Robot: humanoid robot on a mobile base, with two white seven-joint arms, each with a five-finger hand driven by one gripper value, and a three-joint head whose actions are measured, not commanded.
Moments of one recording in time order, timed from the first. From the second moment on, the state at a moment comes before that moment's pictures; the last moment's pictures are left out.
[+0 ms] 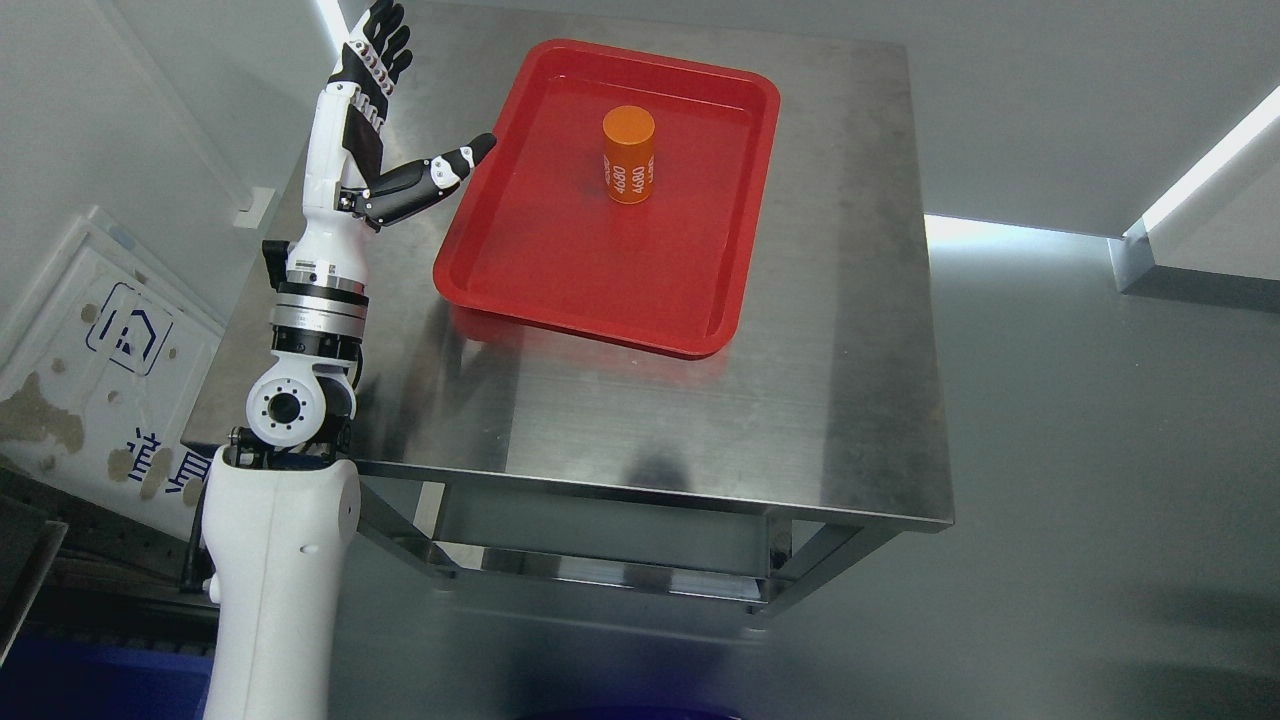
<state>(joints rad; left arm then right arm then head) -0.32 0.00 0.04 -1.57 0.00 -0.26 -0.13 0.00 0.00 0.00 0.00 0.00 0.04 0.03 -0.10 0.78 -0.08</state>
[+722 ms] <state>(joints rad) -0.26 0.00 0.02 -1.63 0.00 -0.24 -0.12 0.00 0.00 0.00 0.00 0.00 0.04 0.03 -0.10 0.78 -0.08</state>
